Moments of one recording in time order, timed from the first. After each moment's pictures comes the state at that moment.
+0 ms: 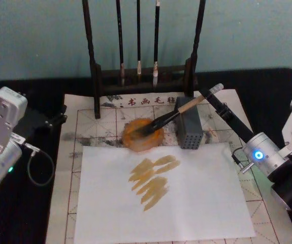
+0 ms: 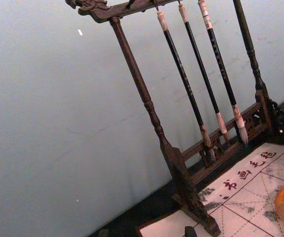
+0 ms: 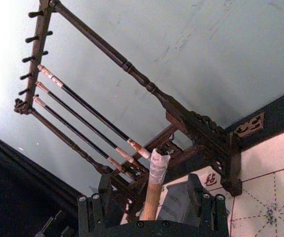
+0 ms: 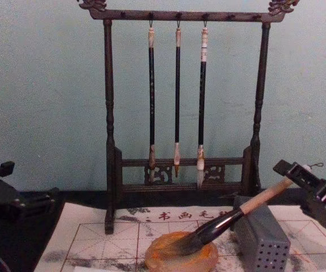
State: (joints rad) left arm -0.20 0.60 0.45 -1.41 -0.25 -0.12 0.03; right arm 0.38 0.26 -0.29 -0.92 1.17 0.07 0.69
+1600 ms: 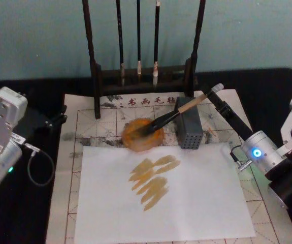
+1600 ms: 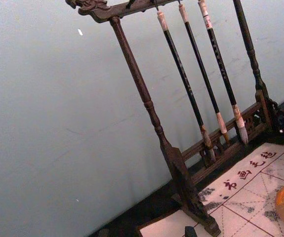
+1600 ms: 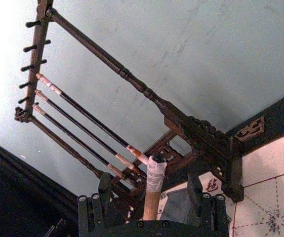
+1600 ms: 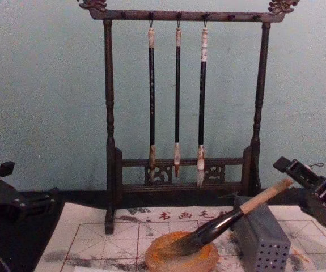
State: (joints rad) left arm -0.20 0.60 0.45 -1.41 -0.25 -0.12 0.03; right arm 0.40 0.25 -0.30 -0.87 1.20 0.06 0.71
